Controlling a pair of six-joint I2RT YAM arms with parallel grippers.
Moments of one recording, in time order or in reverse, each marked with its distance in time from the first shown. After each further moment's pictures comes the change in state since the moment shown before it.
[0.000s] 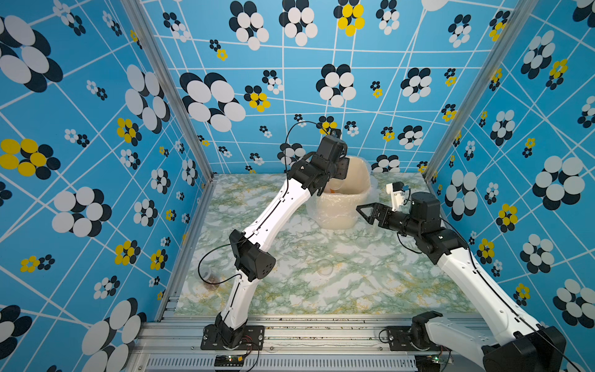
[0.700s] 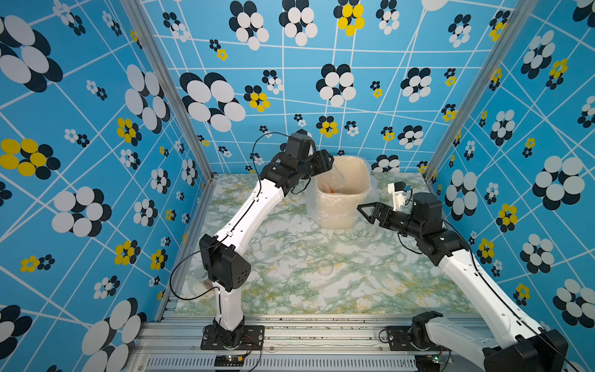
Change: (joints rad) left arm 0.190 -0.311 -0.518 0.313 0.385 -0.511; right arm 0.000 -0.024 -0.014 0.031 -0.001 0.051
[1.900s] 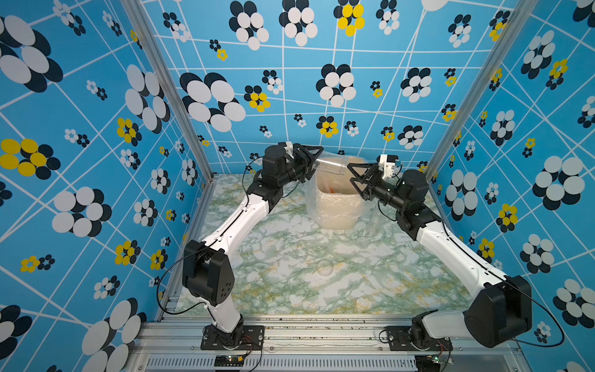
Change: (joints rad) left arm 0.098 -0.132 -0.410 0.645 0.276 -0.673; right arm 0.060 0.339 0.208 0.563 -0.062 0.566
